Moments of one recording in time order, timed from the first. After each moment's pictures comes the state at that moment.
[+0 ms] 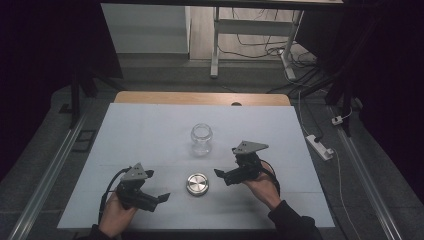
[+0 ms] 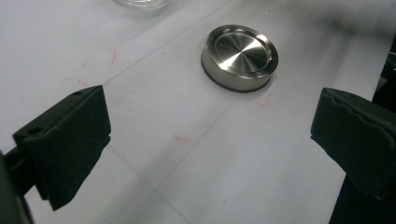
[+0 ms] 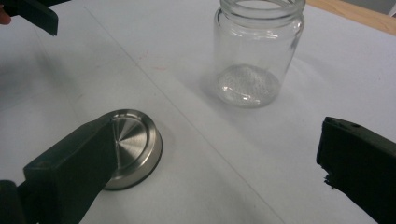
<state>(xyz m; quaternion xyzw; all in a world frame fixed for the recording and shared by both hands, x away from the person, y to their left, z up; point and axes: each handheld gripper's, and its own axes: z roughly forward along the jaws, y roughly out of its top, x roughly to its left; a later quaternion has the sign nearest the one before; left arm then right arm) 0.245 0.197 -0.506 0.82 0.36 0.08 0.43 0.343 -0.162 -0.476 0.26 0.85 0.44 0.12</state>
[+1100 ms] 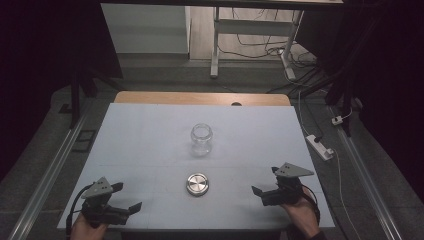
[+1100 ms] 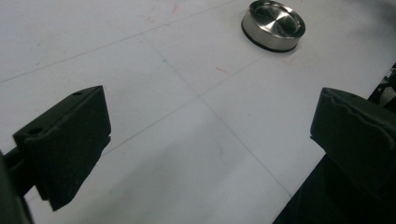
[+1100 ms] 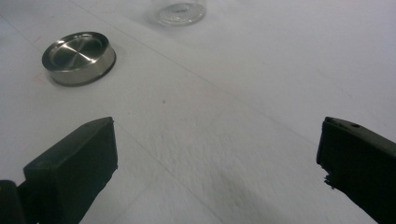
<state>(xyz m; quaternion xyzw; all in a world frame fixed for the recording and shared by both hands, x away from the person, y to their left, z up) 0.193 0.259 -0.513 0.78 0.44 0.10 0.43 0.287 -0.270 -0.488 0.35 0.82 0.42 0.17</state>
